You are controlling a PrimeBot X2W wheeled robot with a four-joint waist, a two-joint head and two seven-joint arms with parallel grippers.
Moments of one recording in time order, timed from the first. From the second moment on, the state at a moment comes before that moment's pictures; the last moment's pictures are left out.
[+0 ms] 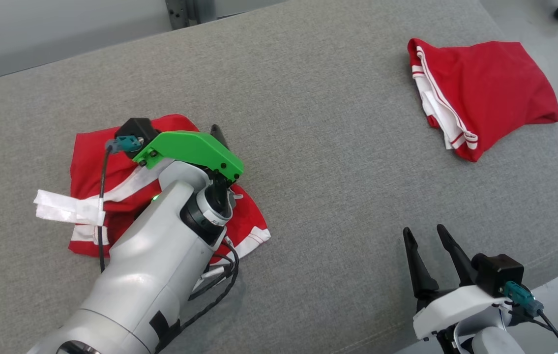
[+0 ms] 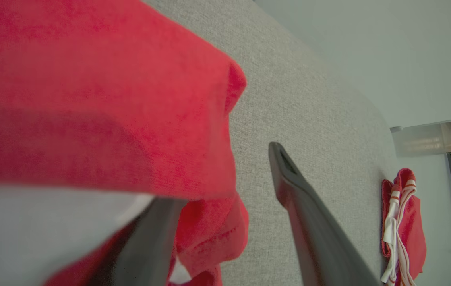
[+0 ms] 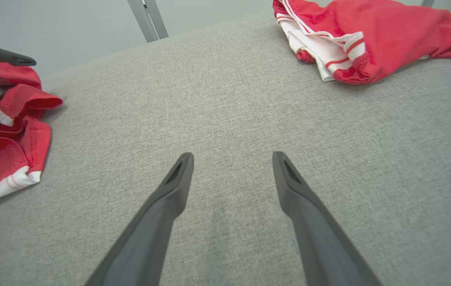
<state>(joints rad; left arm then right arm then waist) -0.85 0.05 -0.78 0.78 -1.55 0.47 -0.18 -0.08 -0.05 0.12 0.32 0.26 0.13 -0.26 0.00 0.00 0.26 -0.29</state>
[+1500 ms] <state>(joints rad) -0.48 0.37 -0.92 0.48 -0.97 0.29 -0.23 0.05 -0.09 0.05 0.27 0.19 0.13 -0.26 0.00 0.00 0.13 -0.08</state>
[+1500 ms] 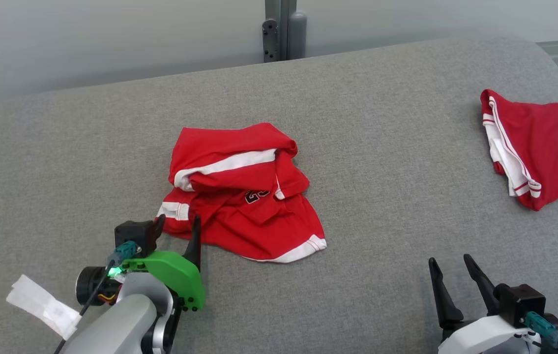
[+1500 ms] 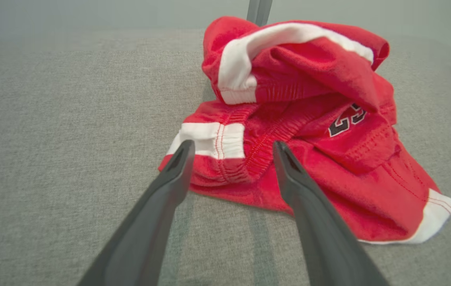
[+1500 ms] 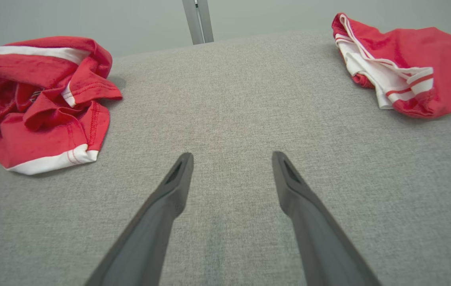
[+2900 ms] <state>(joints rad) -0.45 0.05 -0.59 -0.22 -1.62 0.60 -0.24 0.08 -0.05 0.11 0.31 0.24 0.13 -0.26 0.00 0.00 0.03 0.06</state>
